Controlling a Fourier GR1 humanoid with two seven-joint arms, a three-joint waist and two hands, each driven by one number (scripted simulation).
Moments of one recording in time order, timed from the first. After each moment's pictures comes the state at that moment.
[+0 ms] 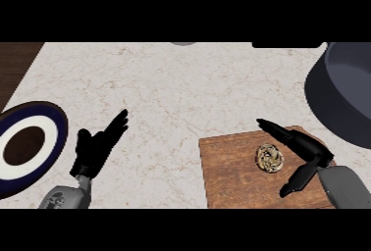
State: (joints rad) left arm -0.11 0.19 -0.15 -1.36 0.08 -0.08 0.15; right arm -0.28 -0.37 0.11 -0.94 0.10 0.64 -0.41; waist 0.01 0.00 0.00
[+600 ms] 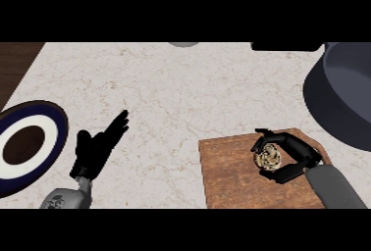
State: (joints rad) left arm -0.09 0.18 -0.14 -1.40 0.06 -0.09 0.17; right arm -0.34 -0.34 0.15 -0.77 0.24 0.50 -0.64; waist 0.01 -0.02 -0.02
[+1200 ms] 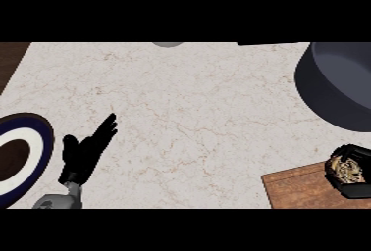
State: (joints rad) left arm -0.05 0.20 -0.08 -1.39 0.07 -0.09 0.14; right arm -0.19 -0.52 -0.19 -0.63 -0.03 0.40 -0.70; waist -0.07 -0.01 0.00
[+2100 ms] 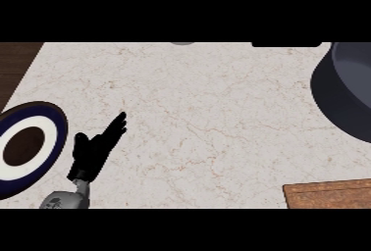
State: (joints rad) left arm -0.07 0.17 -0.12 -1.40 0.05 -0.11 0.16; right arm -0.10 -0.87 -0.48 -0.30 -0.13 0.19 -0.91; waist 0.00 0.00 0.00
